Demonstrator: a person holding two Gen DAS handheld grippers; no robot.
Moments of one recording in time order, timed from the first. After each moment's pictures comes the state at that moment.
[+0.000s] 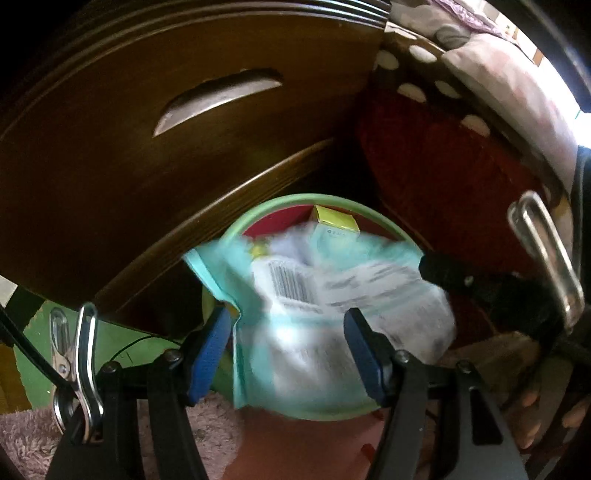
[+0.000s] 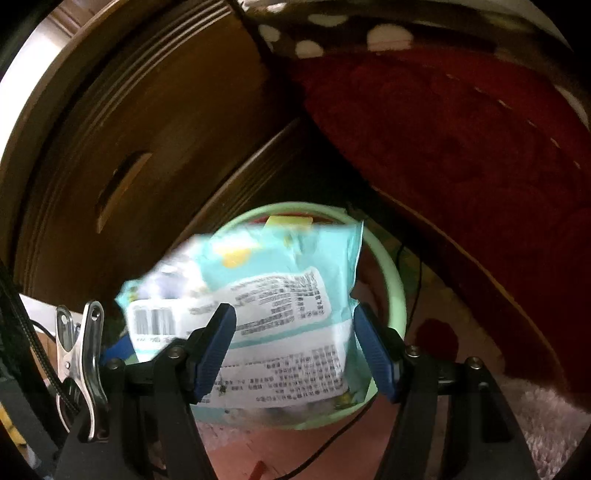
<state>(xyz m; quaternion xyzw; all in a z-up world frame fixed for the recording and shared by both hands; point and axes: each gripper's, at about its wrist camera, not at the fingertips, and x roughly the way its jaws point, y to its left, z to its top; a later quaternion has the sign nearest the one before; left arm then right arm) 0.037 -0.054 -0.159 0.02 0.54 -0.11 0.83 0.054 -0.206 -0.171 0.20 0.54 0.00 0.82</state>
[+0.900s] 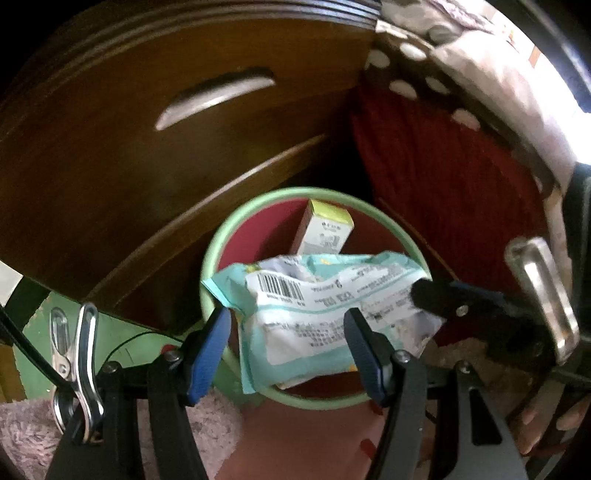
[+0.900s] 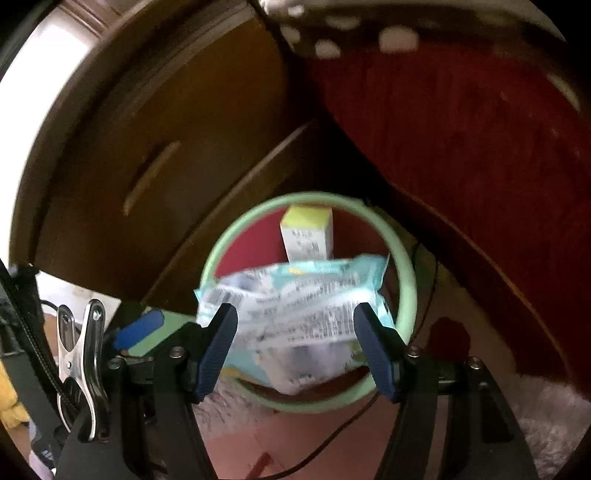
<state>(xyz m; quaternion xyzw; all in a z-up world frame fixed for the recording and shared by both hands) 0.024 -0.055 -0.158 0.02 0.54 -0.11 0.83 0.038 -0.207 -0.176 0.20 0.56 0.05 0.80</state>
